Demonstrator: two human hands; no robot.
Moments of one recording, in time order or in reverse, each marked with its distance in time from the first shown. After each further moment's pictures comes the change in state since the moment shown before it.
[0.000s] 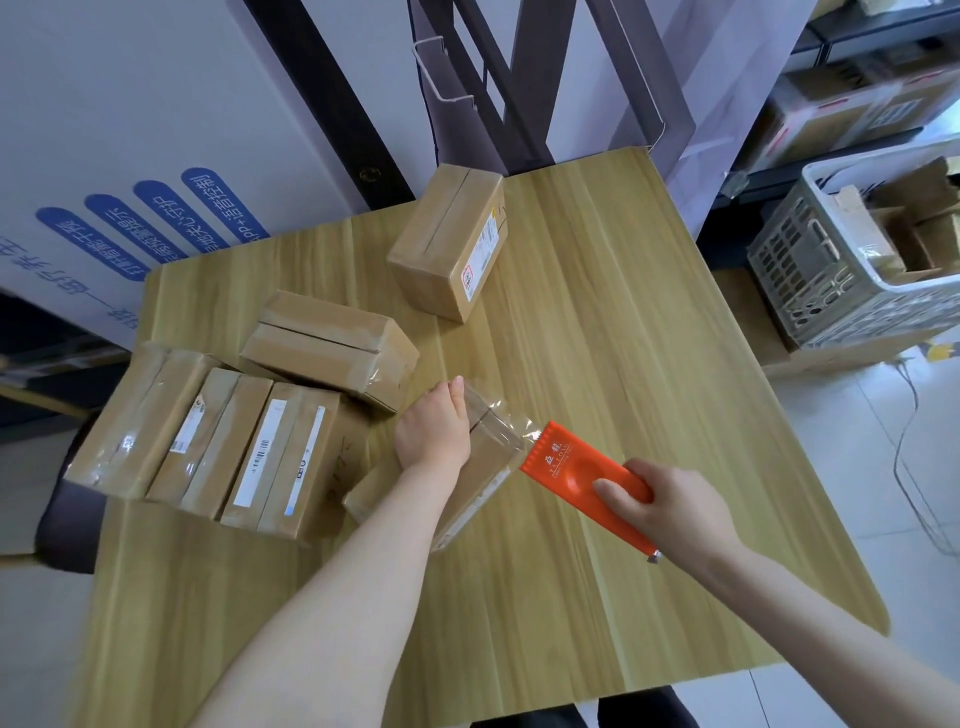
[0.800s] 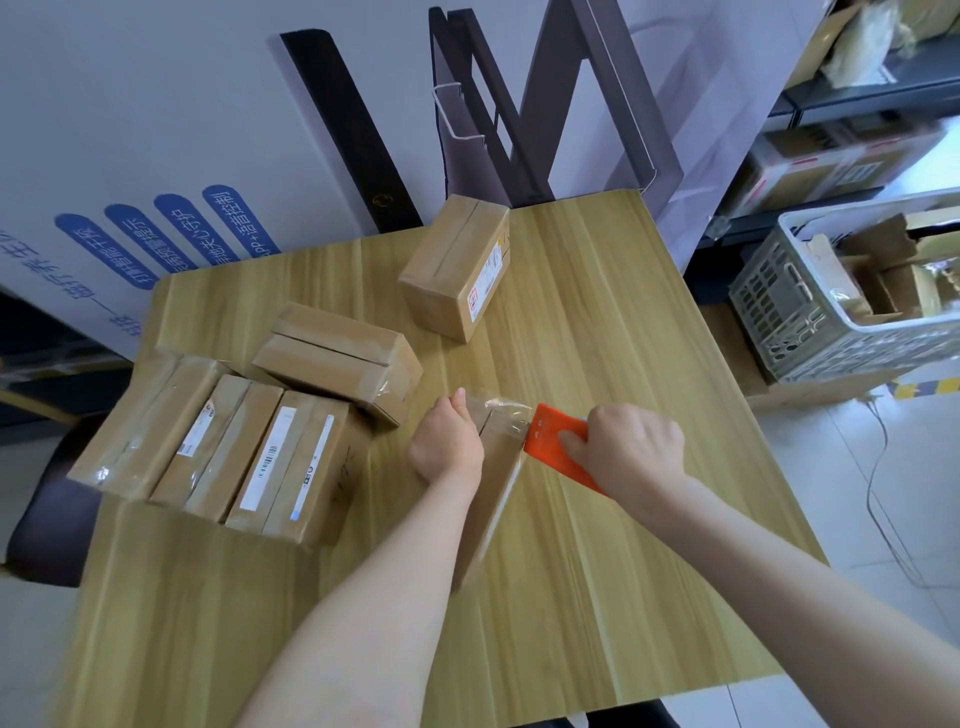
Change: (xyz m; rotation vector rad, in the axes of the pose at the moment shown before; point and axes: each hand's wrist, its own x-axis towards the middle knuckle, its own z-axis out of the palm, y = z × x) left_hand -0.004 0.017 -0.005 -0.181 -0.051 -0.304; right_hand 0.032 -0.093 -0.035 -0.560 0.030 -0.027
